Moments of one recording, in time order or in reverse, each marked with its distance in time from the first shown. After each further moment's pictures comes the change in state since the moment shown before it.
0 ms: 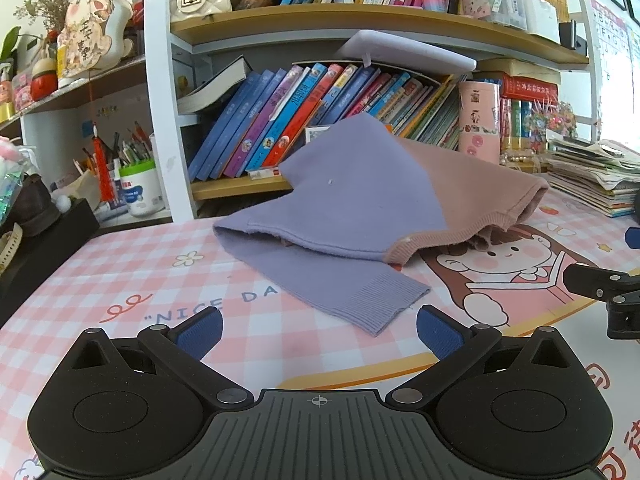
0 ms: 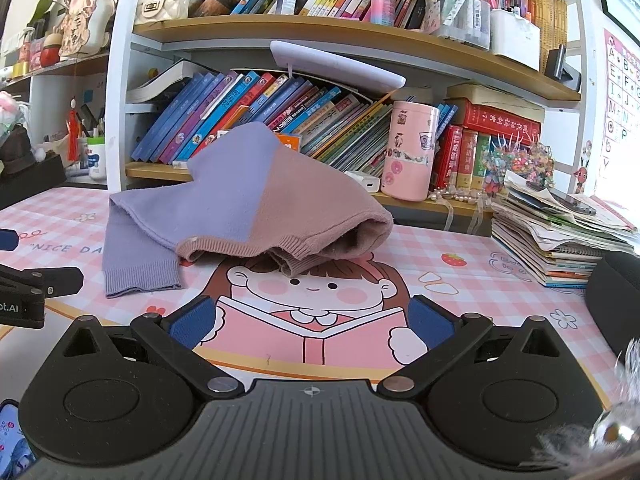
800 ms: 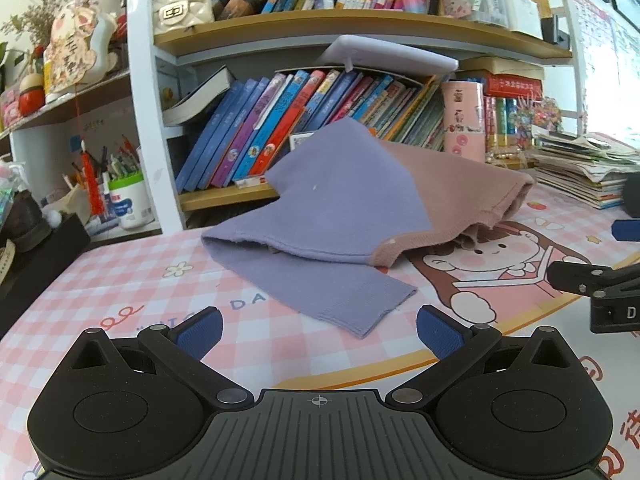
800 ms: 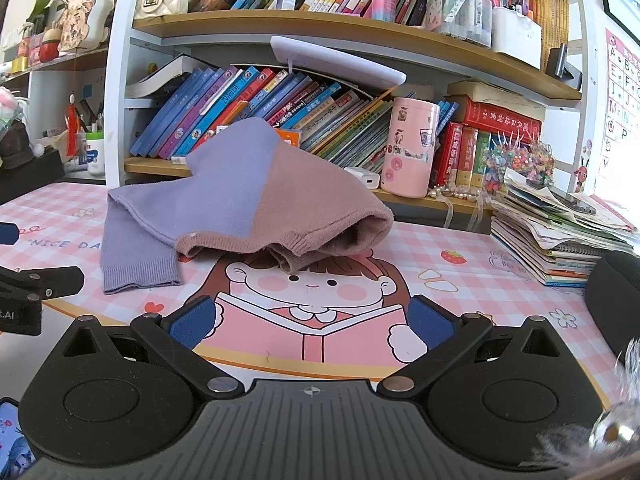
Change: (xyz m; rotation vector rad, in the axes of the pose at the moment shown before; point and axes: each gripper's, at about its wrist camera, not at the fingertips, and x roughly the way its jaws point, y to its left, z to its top) left arm -0.003 -0.008 -0.002 0.047 -0.022 -0.026; right arm 0.002 0.001 0.000 -0.005 0.017 -0.006
